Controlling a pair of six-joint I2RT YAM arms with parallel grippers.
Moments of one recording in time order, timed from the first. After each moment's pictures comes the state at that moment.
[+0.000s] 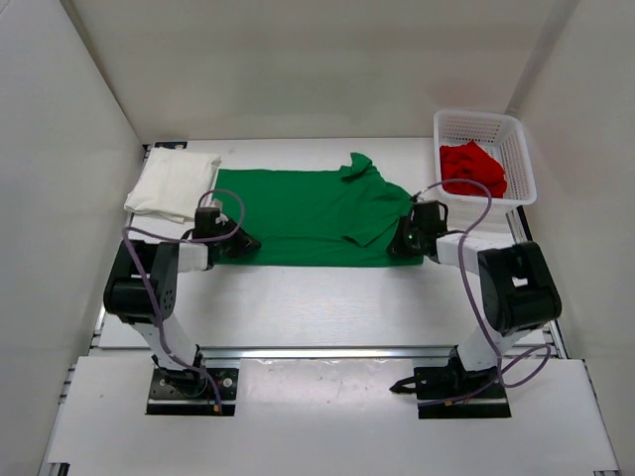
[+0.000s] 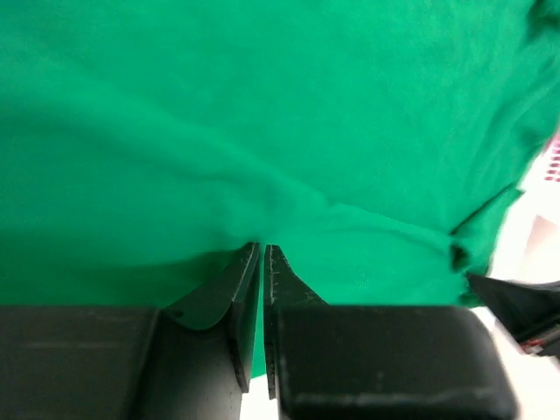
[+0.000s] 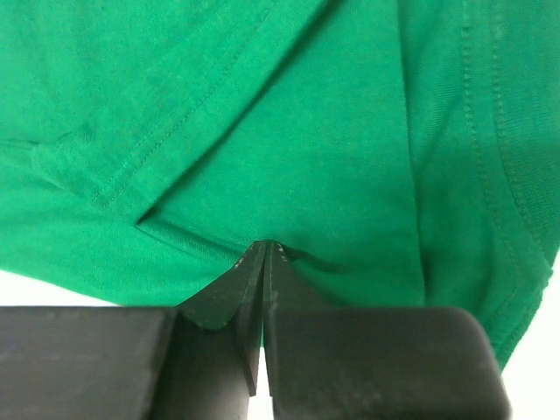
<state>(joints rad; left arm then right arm) -0.13 1.76 0.75 0.25 0.28 -0.79 0.21 1.69 0.83 -0.02 -0.18 0.42</state>
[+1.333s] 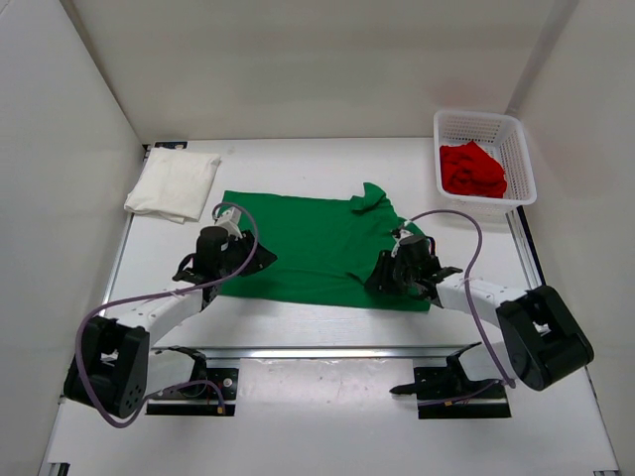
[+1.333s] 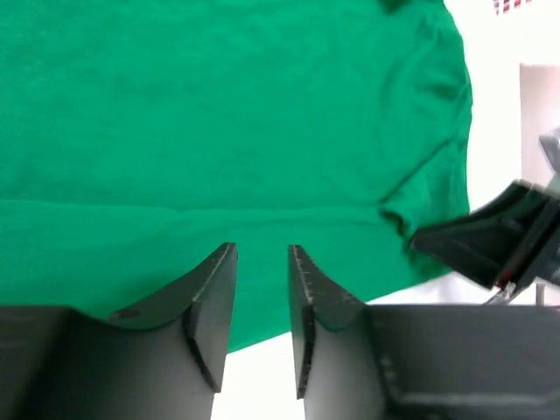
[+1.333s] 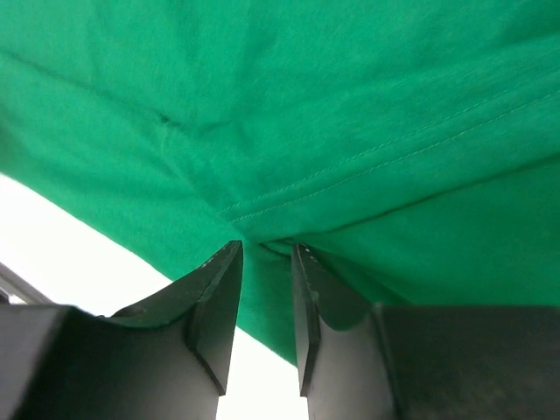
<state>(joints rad) -0.31 1.19 0.46 0.19 0.28 -0.66 0.45 1.33 0.47 0.05 -0.26 0.58</state>
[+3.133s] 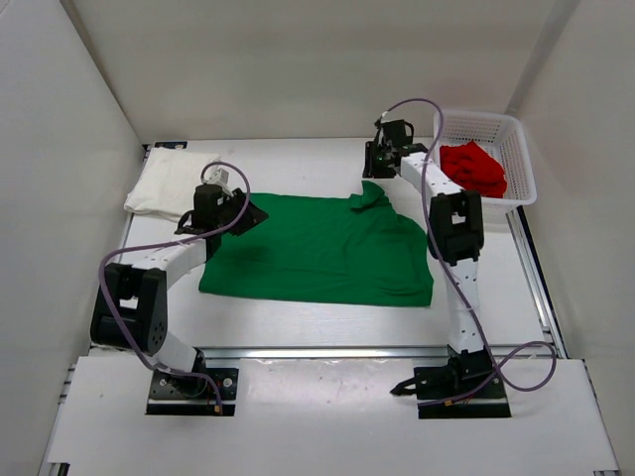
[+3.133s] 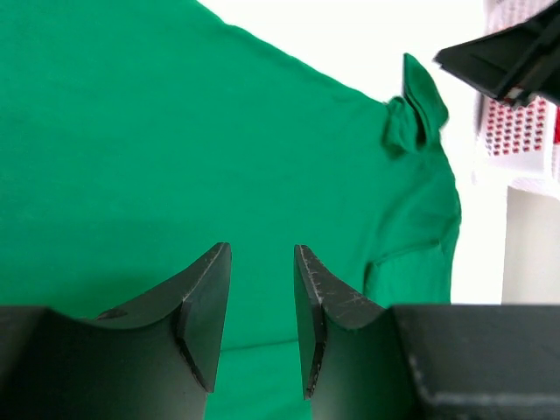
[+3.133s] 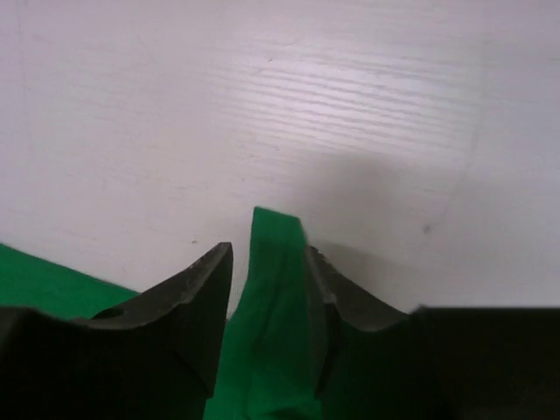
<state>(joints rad) -0.19 1.51 0.81 0.16 0.26 -0.68 0.22 2.40 2.06 -0.45 -0.16 0.20</state>
